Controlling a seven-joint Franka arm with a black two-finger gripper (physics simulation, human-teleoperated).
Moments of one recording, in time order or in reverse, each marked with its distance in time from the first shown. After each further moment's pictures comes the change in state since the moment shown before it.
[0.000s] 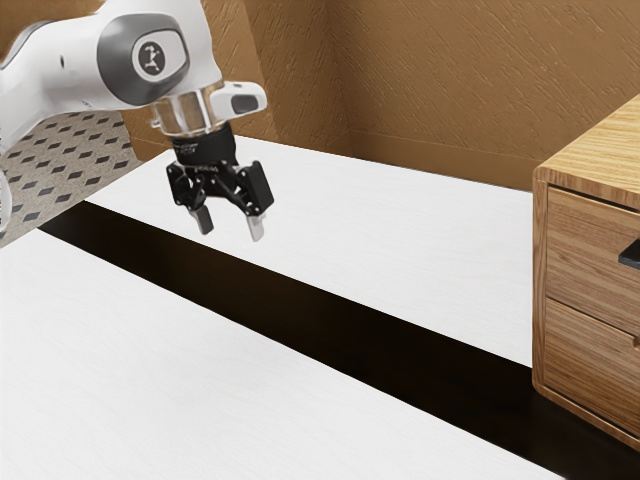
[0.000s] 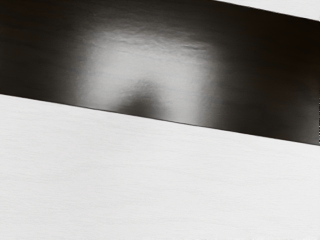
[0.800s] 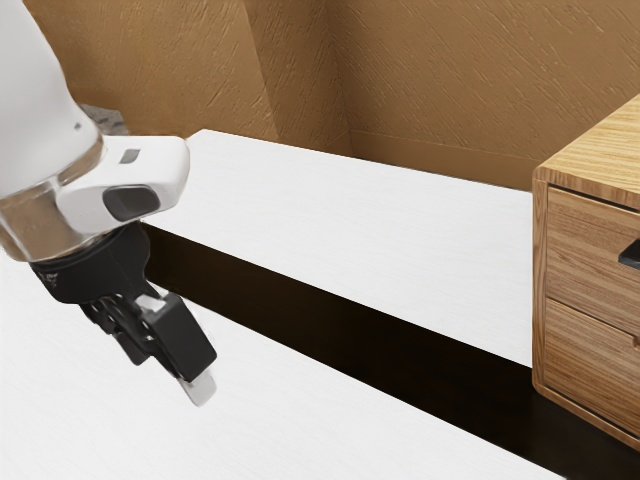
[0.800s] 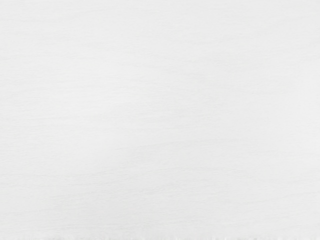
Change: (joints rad) arm -0.406 -0.811 -0.186 -0.682 0.075 0.073 -0.376
